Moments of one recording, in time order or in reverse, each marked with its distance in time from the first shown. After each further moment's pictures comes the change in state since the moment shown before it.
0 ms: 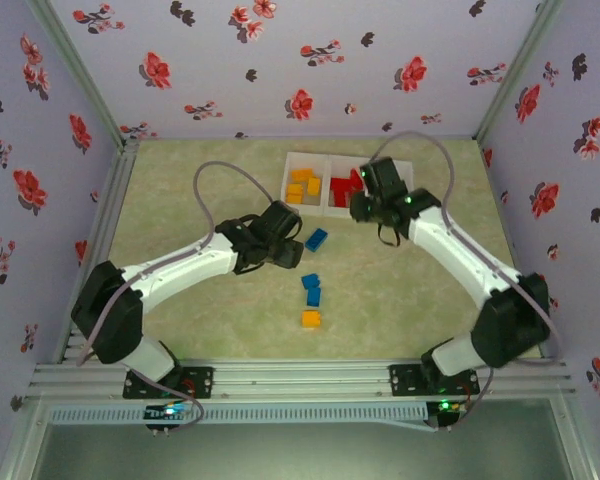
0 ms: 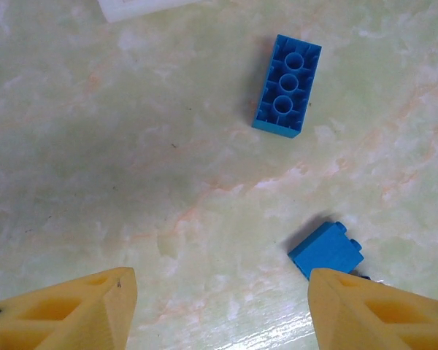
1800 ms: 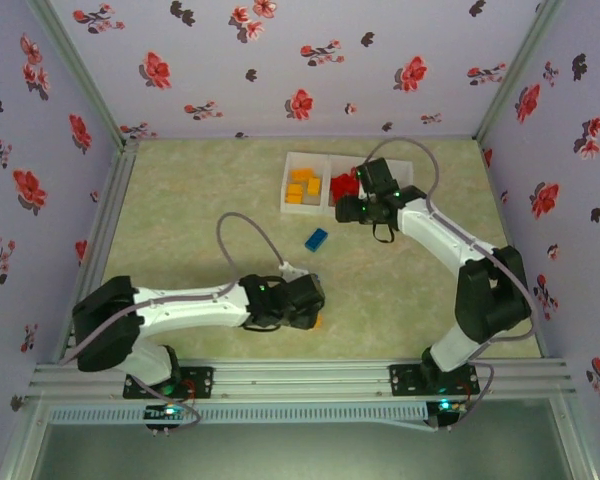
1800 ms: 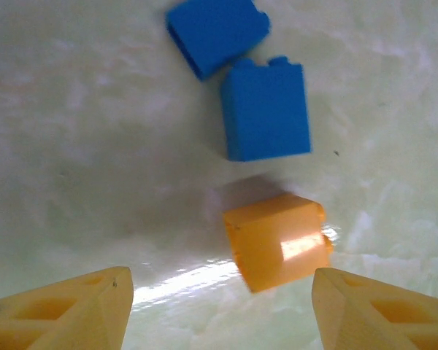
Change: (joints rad) left arm -0.407 -0.019 -0.195 0.018 -0.035 -0.536; right arm -0.015 0.087 -0.088 0.093 -0.116 -0.031
